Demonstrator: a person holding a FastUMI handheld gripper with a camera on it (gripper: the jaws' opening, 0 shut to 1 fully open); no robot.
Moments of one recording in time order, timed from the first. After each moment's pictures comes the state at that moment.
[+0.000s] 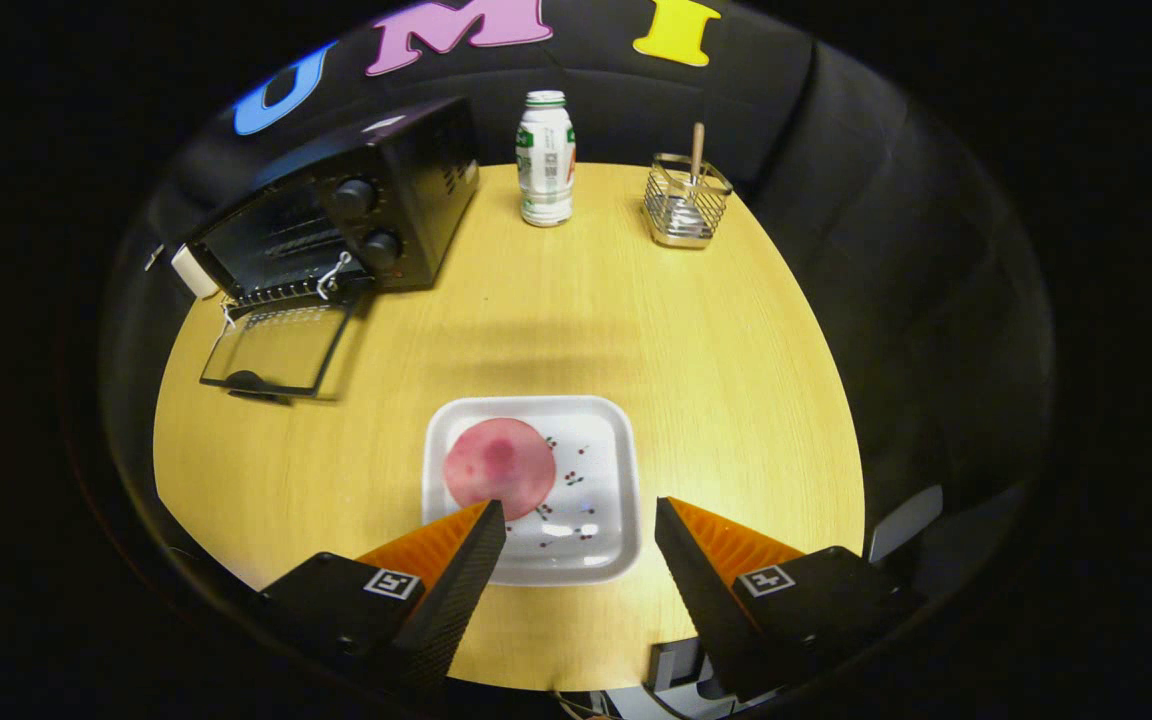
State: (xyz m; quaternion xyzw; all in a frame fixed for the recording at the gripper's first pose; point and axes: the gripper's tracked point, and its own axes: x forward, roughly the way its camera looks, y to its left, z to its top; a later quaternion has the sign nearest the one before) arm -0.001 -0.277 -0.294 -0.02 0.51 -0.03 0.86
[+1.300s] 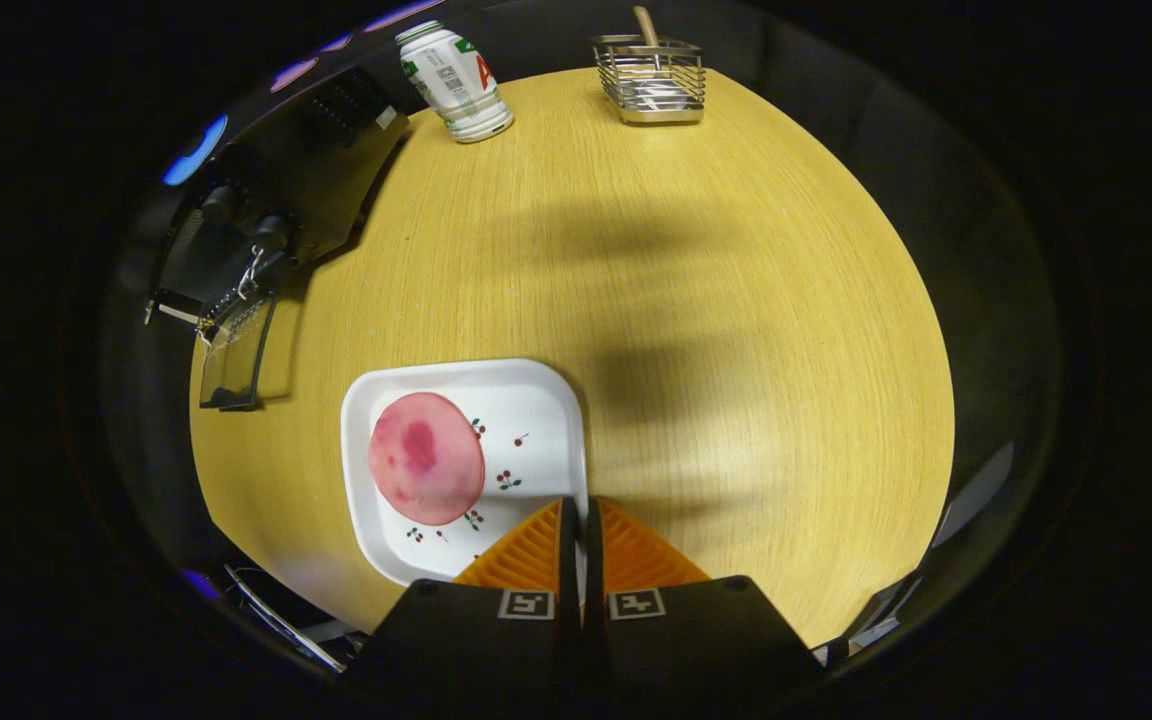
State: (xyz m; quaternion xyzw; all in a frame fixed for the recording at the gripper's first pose) arm -0.001 -0.296 -0.363 0.10 0.61 0.01 0.79
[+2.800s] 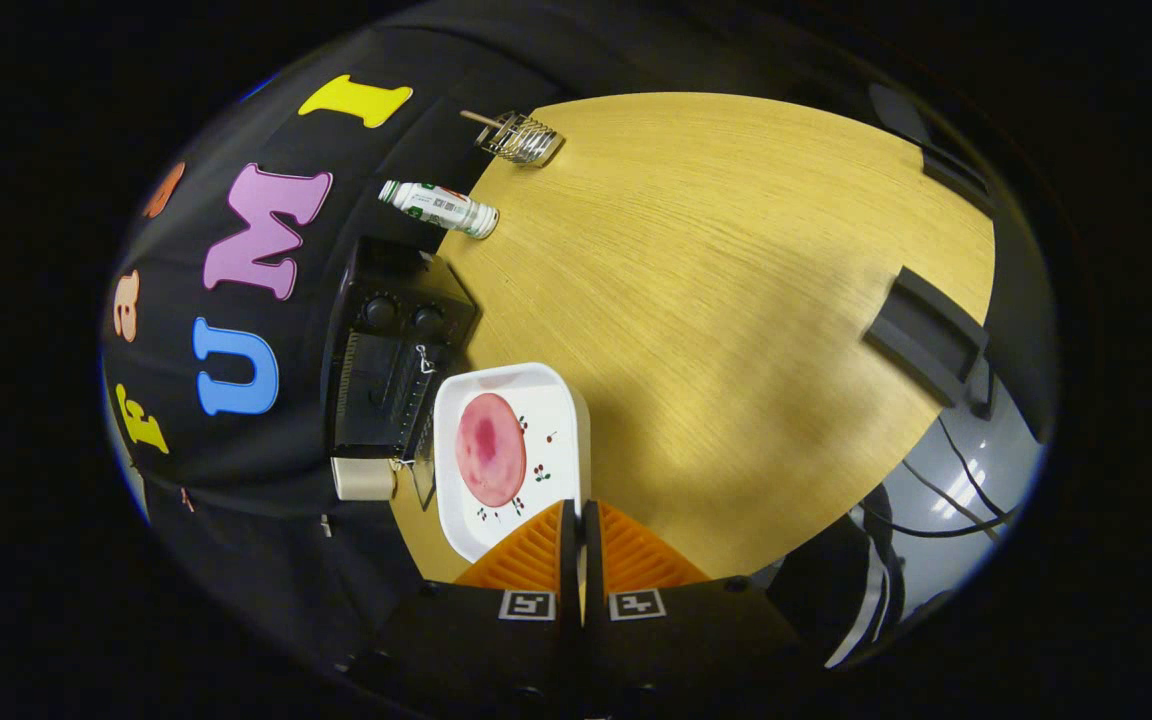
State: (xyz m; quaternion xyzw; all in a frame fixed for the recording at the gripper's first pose) arm -0.123 -0.155 -0.264 0.49 0.42 -0.07 0.76
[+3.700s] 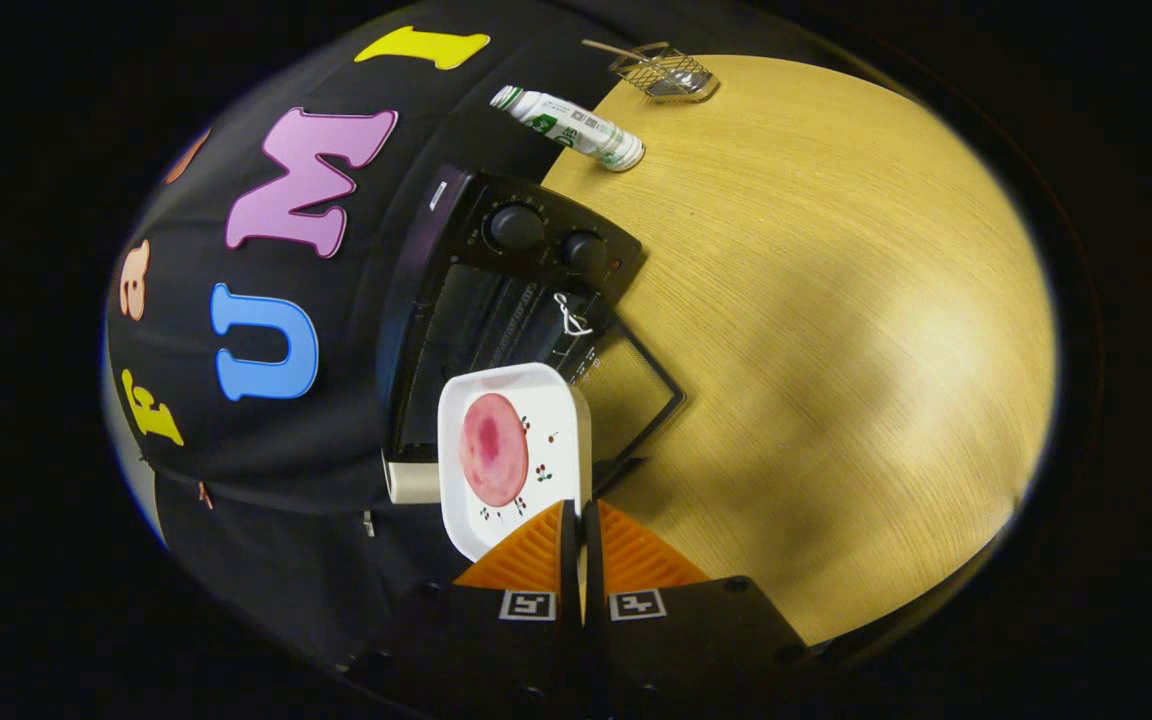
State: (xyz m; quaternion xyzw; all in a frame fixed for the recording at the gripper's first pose) arm 0.036 0.000 -0.251 0.51 0.42 -0.01 0.75
